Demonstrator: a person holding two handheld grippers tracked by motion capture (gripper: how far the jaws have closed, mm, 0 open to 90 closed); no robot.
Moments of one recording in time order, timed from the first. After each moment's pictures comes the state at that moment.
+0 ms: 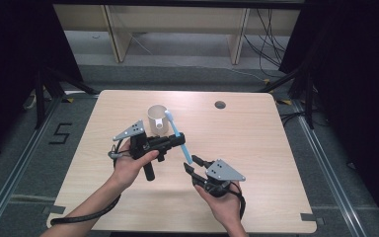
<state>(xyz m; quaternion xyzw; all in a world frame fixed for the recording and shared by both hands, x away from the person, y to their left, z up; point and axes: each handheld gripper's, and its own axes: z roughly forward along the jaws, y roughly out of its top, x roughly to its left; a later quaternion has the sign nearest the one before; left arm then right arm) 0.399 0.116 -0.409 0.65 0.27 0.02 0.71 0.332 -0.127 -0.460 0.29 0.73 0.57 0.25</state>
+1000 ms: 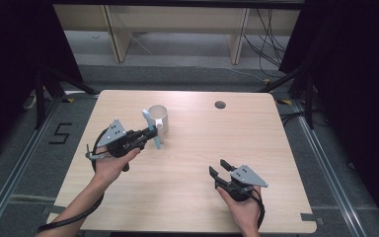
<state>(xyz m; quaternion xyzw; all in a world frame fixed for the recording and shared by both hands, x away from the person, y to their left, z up) 0.406 0.173 -0.415 0.68 0.28 0.21 0.64 0.330 -0.187 -0.494 0.39 0.70 0.54 0.26</state>
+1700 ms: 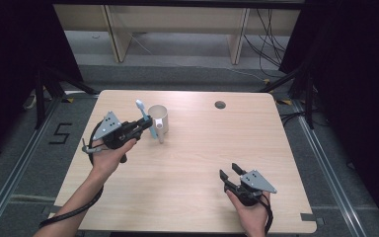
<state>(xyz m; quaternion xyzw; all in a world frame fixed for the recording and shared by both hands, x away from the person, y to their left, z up) 0.420 0.180 -0.401 0.66 0.28 0.24 0.65 0.321 -0.211 -0.505 0.42 0.69 0.51 0.29</state>
